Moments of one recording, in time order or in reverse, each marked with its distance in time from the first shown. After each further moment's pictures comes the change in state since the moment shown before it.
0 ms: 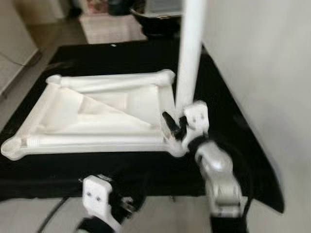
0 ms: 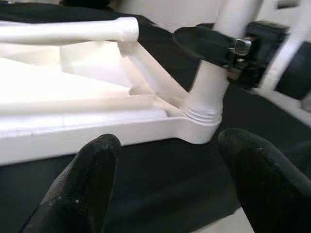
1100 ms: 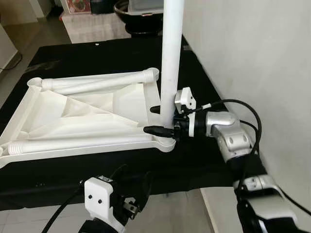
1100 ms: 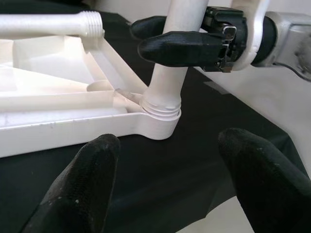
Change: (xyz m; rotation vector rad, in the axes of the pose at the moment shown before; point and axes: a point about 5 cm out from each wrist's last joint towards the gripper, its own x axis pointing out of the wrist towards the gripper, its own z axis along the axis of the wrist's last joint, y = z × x) left arm -0.011 -0.015 0.004 -0.024 -0.006 0.003; right arm 0.053 -0.038 0.027 -0.041 0.068 0.944
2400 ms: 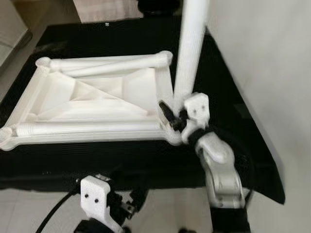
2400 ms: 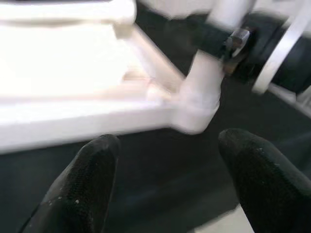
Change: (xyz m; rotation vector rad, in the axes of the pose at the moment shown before) left arm 0.008 0.008 0.004 0.036 0.003 -0.003; right arm 0.003 0.063 -0.015 -0.007 -0.121 -0.917
